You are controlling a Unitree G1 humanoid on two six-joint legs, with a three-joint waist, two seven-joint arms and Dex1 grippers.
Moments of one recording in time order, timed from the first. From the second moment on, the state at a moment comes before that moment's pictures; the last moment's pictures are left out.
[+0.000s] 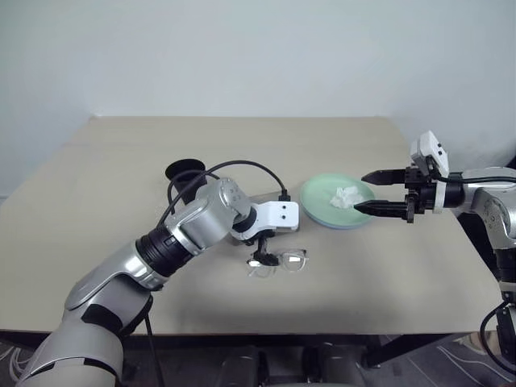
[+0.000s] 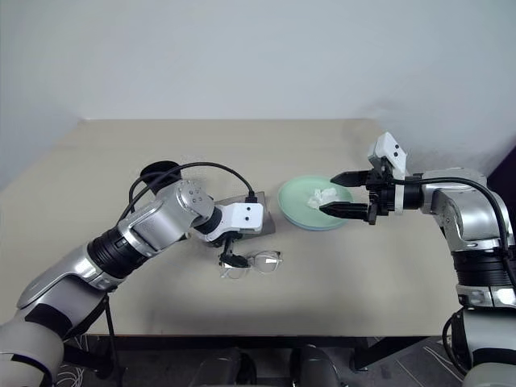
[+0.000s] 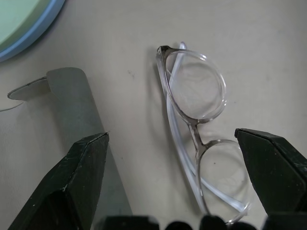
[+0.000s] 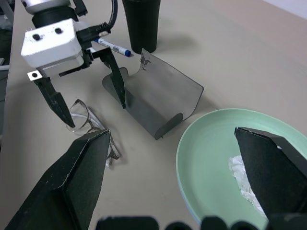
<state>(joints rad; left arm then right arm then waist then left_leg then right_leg) -0.92 0.60 -0.77 0.00 0.03 0.77 -1.23 -0.64 -0.80 0.01 0.12 0.40 0.62 1.29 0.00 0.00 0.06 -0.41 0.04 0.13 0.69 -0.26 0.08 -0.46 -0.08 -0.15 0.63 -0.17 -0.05</state>
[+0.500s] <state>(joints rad) -0.93 0.54 -0.77 0.08 0.10 0.71 -1.27 -0.62 -0.80 0.01 0.10 0.41 0.62 1.27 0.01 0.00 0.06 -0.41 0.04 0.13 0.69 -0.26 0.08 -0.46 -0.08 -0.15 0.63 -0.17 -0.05</state>
